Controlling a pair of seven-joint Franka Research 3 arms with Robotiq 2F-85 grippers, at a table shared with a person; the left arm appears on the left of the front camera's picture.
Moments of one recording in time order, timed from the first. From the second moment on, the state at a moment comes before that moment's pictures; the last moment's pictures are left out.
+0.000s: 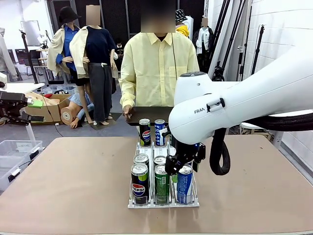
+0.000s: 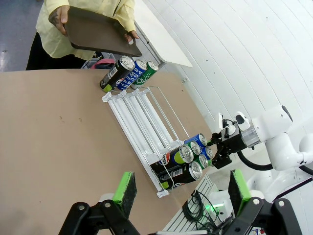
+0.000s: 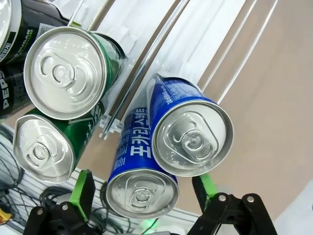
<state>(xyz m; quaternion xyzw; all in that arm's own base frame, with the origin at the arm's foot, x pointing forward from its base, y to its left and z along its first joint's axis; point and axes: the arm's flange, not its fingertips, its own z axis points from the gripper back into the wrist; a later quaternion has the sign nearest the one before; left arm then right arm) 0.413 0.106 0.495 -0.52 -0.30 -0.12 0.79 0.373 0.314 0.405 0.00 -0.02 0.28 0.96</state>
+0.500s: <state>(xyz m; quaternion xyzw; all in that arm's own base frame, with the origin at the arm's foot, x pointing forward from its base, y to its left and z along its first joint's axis) 0.413 0.106 0.495 -0.52 -0.30 -0.12 0.79 0.375 0.315 0.407 -0.01 -0.01 0.29 0.96</state>
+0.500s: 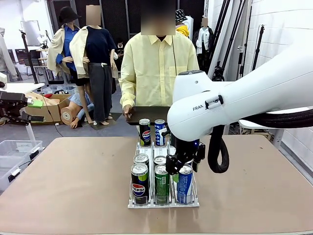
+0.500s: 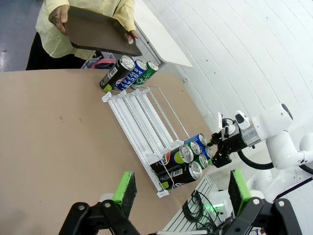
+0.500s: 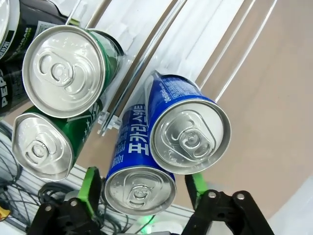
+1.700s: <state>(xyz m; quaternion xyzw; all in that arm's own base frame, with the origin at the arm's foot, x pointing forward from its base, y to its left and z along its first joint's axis) 0.413 0.106 0.495 -0.52 -0.30 -0.12 0.79 0.379 0.315 0.407 -0.01 0.00 0.28 0.96</state>
